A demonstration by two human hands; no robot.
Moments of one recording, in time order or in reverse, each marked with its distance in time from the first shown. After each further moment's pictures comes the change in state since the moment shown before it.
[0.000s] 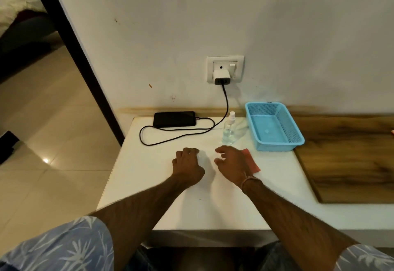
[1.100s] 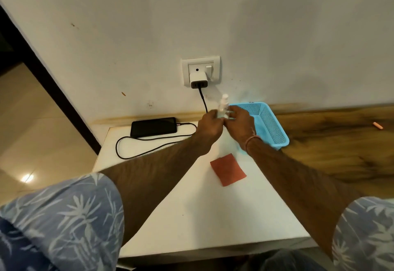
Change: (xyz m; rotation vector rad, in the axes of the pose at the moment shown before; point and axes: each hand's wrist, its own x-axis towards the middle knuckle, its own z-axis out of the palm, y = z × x) left_hand 0.062 0.147 -0.035 -0.758 0.044 0.103; right_hand 0.085 0.003 -0.092 0.424 0.309 0.100
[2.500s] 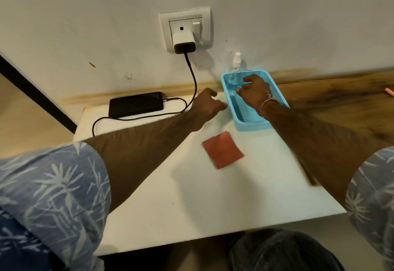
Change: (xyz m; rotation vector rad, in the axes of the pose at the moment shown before) left_hand 0.052 -0.038 0.021 0.207 -0.139 -0.068; right_hand 0.080 0.074 -0.024 -0.261 0.012 0.121
